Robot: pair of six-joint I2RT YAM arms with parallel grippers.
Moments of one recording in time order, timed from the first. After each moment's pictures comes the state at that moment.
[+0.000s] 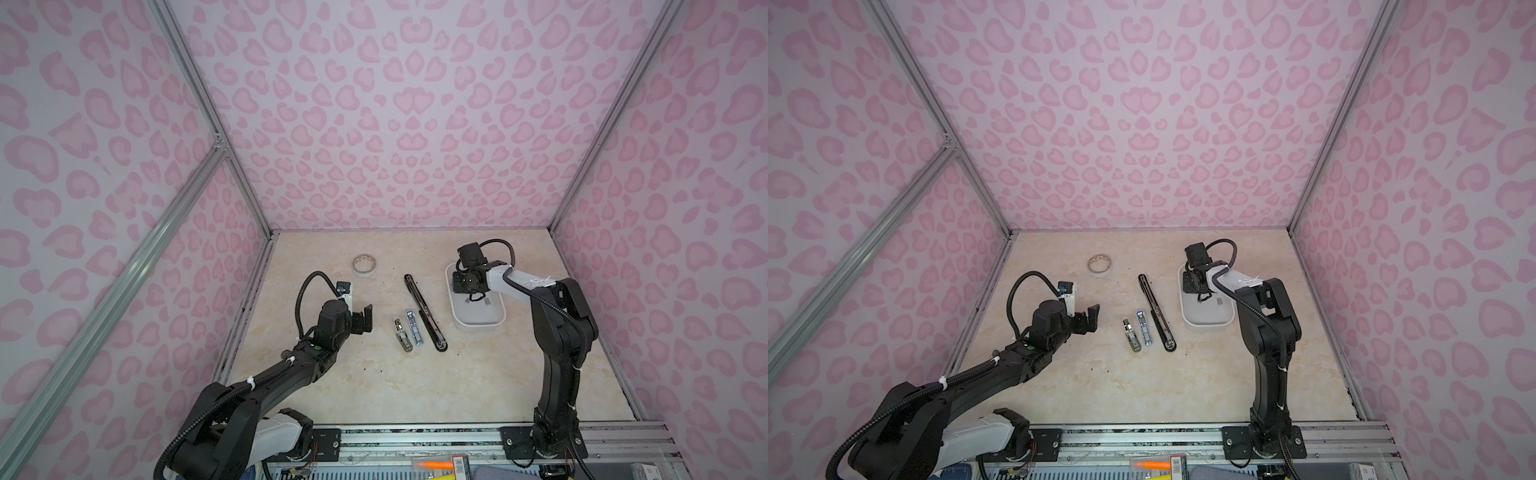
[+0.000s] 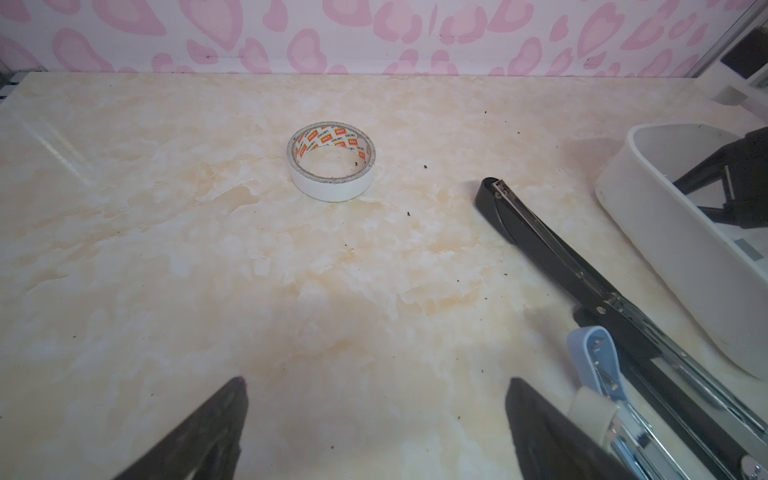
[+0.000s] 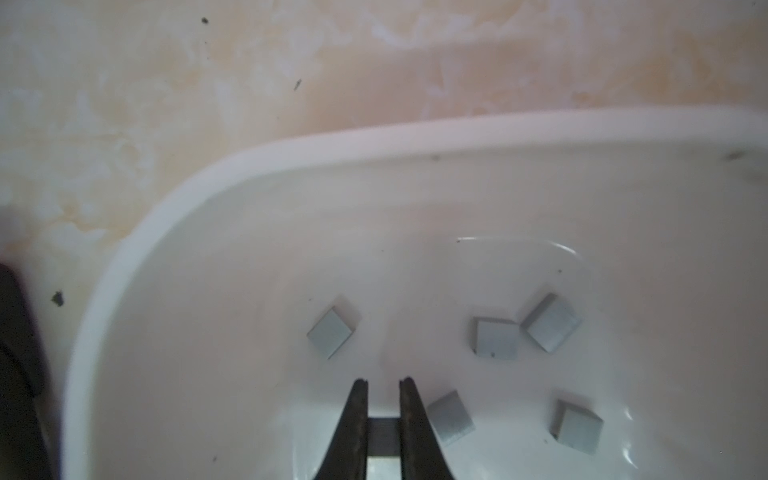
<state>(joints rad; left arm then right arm) -0.45 1.20 0.44 0.26 -0.16 -0.22 0.34 2.01 1.36 -0.42 0.10 0.34</state>
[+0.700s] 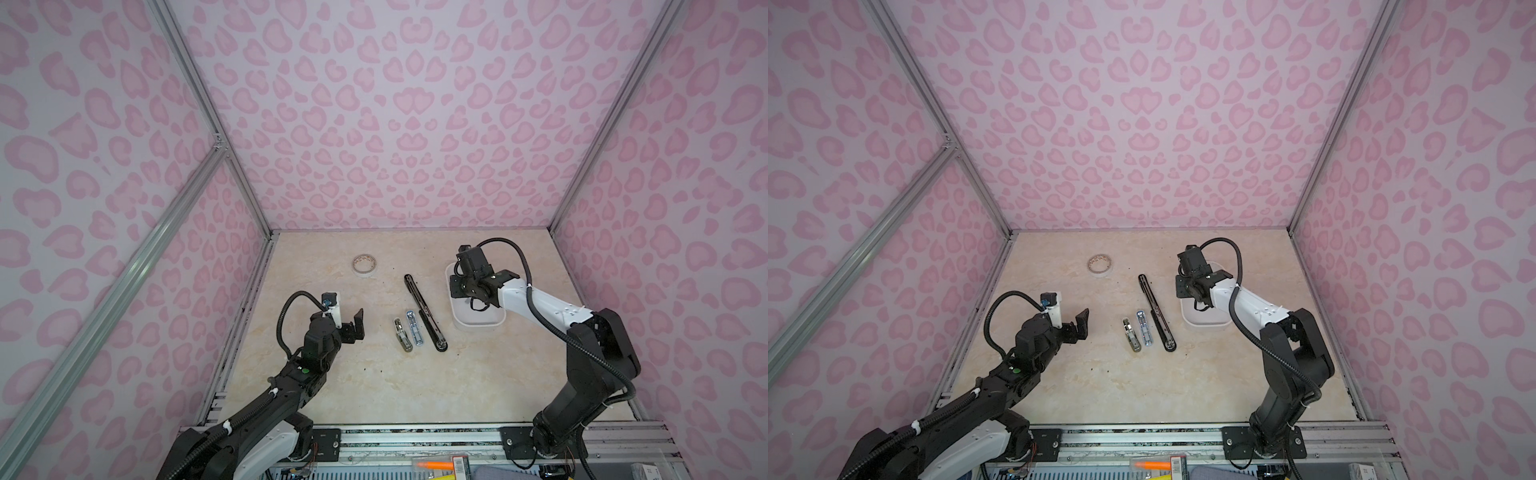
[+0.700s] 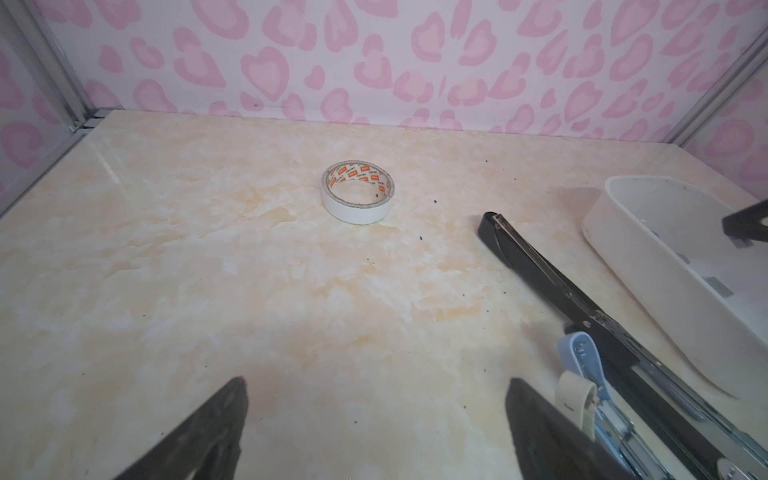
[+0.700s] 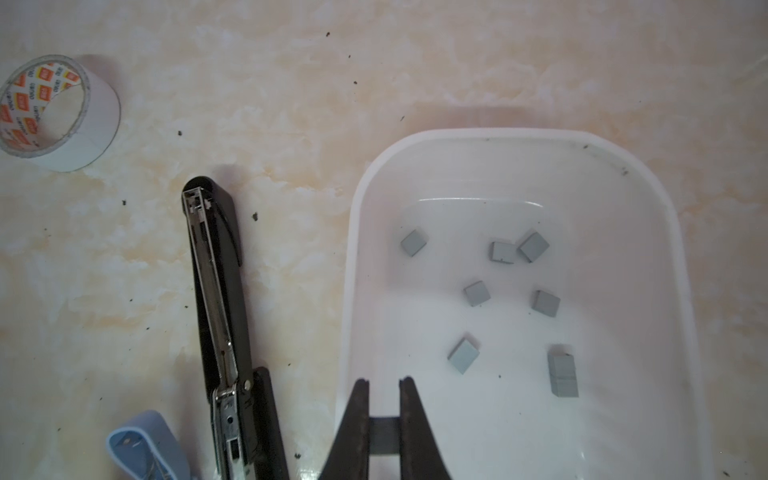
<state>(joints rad) -0.45 0.94 0.28 0.30 -0.25 -0.24 0.48 1.66 1.17 -0.43 0.18 0.35</state>
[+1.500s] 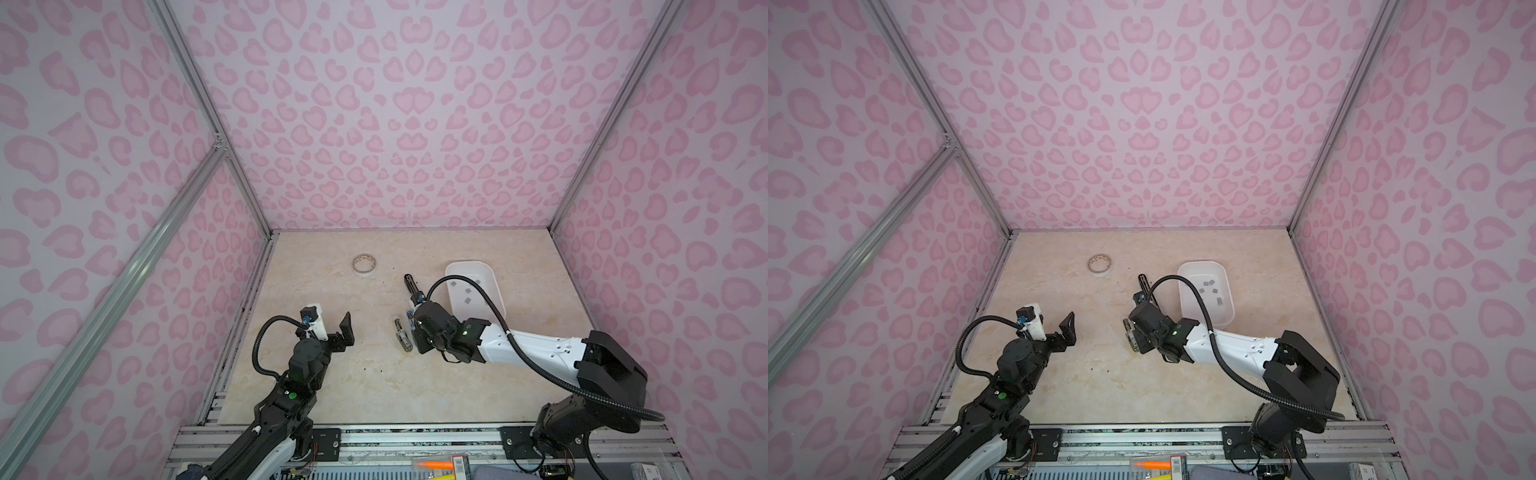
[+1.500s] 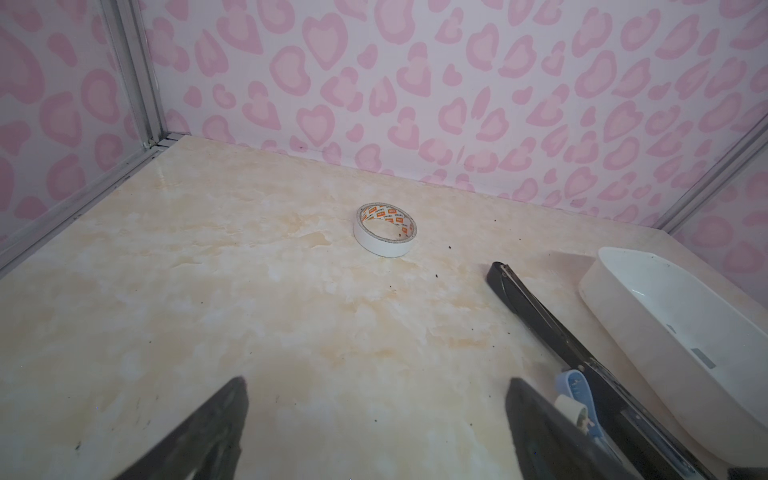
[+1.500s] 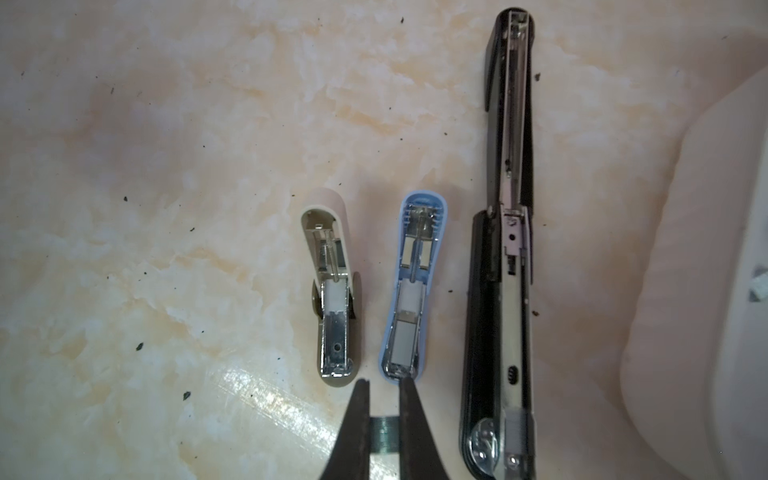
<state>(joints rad) -0.45 0.63 0.14 0.27 -0.32 -0.31 0.97 1.57 0.96 -0.31 0.24 0.43</state>
